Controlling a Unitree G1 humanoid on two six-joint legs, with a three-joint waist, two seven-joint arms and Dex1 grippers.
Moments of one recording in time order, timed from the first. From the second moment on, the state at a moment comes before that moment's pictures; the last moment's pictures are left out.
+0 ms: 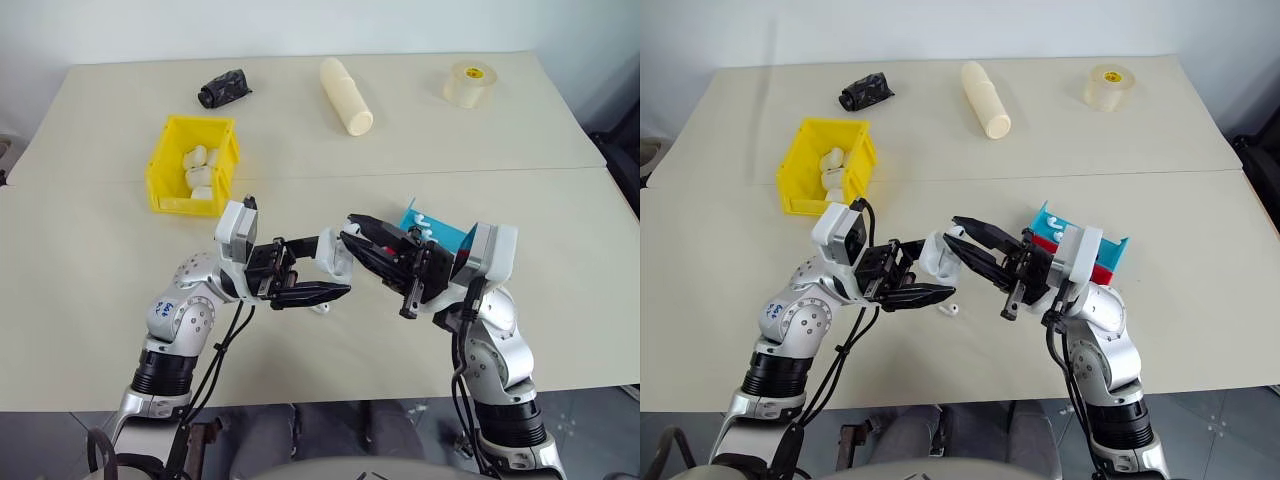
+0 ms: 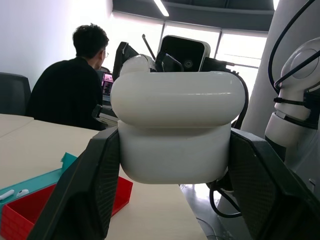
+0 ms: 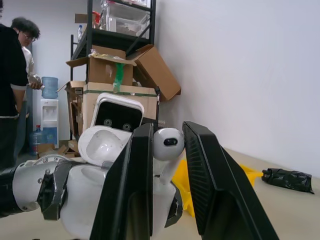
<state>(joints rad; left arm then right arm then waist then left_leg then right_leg) -0.41 0.33 -0.05 -0.11 -0.76 0.38 -1.22 -0.21 -0.22 0.08 -0.36 0.58 -0.02 0.93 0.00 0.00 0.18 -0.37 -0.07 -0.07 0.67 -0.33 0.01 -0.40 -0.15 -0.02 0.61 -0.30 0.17</state>
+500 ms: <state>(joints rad) -0.41 0.33 -0.05 -0.11 -0.74 0.36 -1.23 -0.22 -0.27 0.08 -0.35 0.61 0.01 0.94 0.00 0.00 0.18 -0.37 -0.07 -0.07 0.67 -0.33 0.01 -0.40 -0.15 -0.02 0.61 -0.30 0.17</state>
